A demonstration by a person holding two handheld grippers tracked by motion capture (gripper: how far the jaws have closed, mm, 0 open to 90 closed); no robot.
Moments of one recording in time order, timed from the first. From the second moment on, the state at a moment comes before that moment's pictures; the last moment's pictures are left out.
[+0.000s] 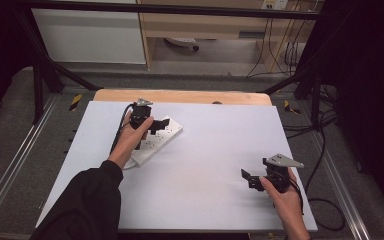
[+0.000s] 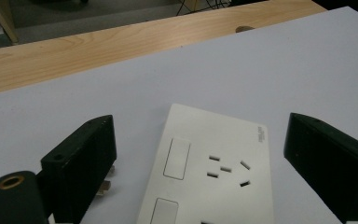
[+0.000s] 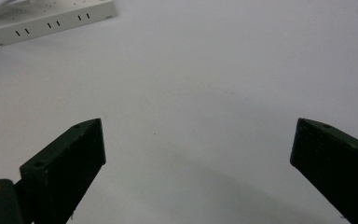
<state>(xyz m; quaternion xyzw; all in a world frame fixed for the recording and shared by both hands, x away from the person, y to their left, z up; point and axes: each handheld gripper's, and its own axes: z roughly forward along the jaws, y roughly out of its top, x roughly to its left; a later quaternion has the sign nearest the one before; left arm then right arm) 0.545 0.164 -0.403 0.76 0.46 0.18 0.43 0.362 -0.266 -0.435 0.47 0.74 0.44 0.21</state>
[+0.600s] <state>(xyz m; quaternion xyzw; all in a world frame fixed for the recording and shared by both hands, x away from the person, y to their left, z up) 0.526 0.180 -0.386 0.75 0.44 0.17 0.46 0.362 -0.266 -0.435 0.46 0.74 0.44 0.21</state>
